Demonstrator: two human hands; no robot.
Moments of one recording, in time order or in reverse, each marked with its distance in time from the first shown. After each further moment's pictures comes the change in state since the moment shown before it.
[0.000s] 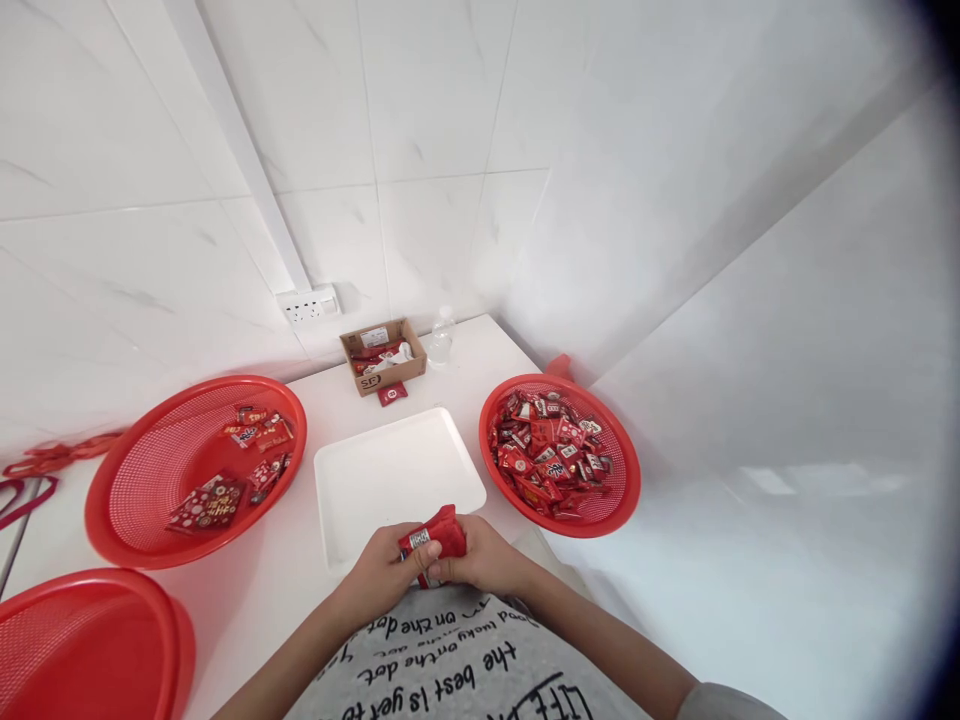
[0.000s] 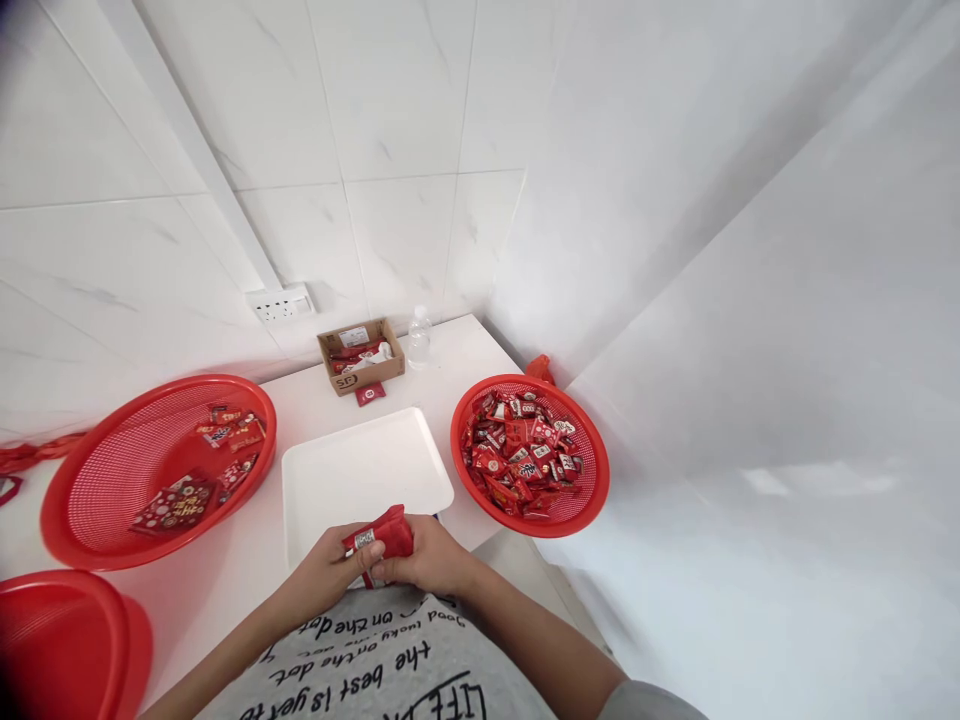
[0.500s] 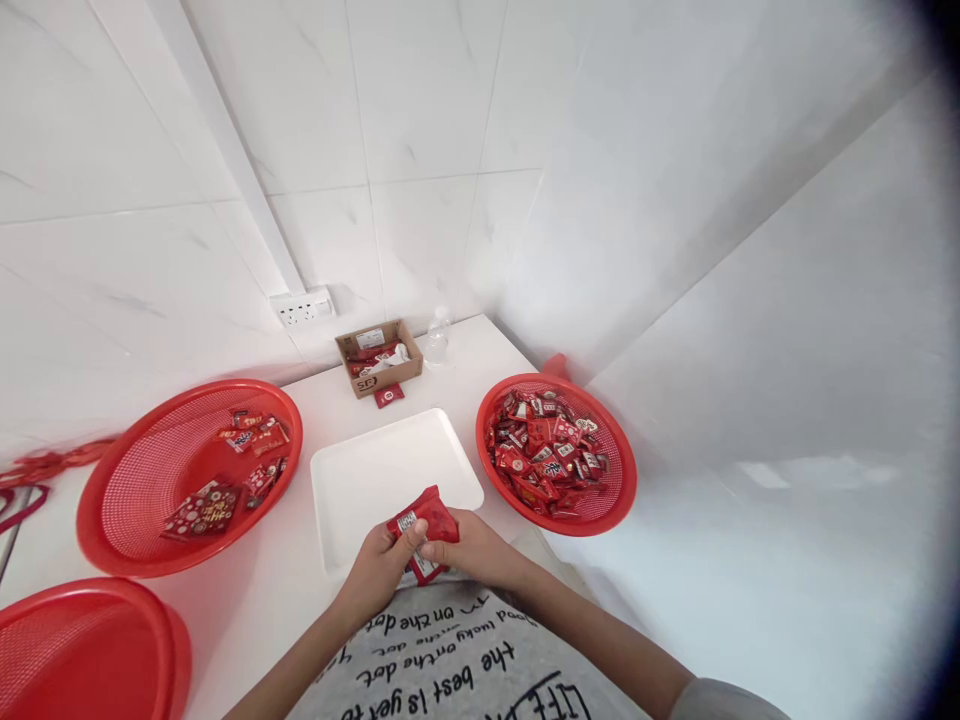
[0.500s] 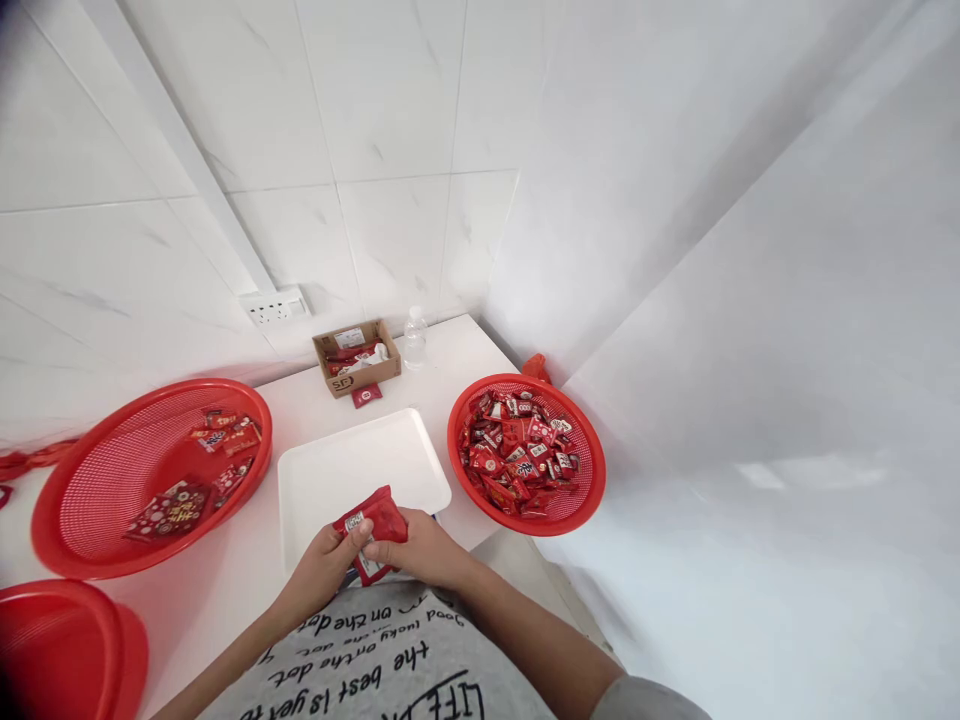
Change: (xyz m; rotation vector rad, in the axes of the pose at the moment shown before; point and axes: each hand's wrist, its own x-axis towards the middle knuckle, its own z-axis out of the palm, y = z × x) left_hand 0.006 -0.008 0.006 -0.256 0.145 -0.077; right_hand 0.010 0.006 -0.003 -0.061 0.043 -0.025
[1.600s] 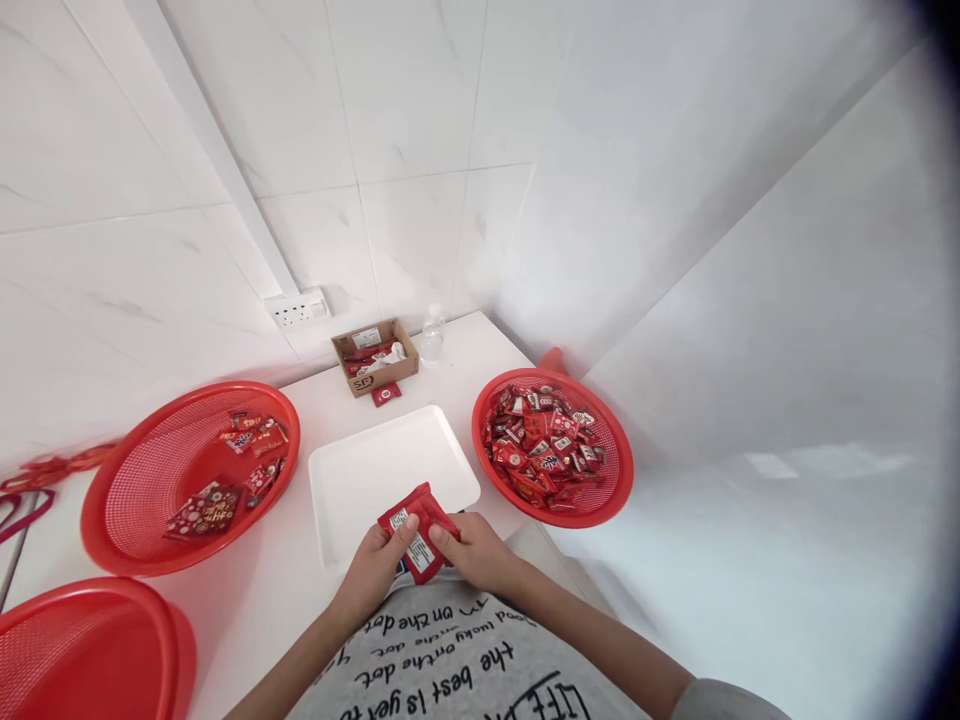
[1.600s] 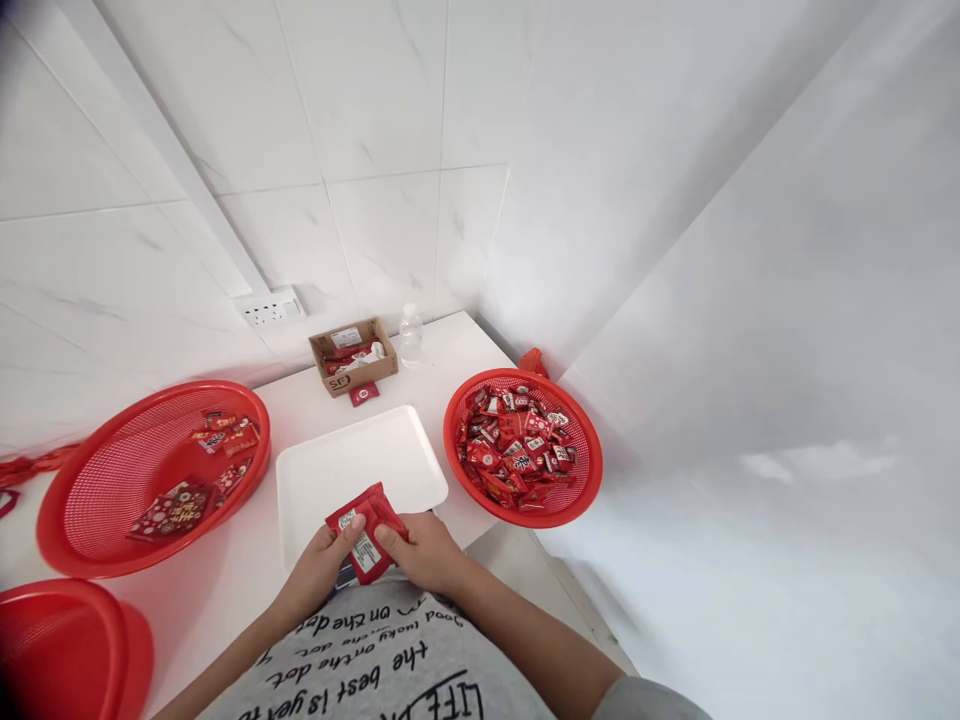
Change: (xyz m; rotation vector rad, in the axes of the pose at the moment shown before) left_hand -0.002 -0.004 0.007 -0.122 0.074 -0.087; right_hand -0.011 0.012 -0.003 -0.375 0.129 -0.129
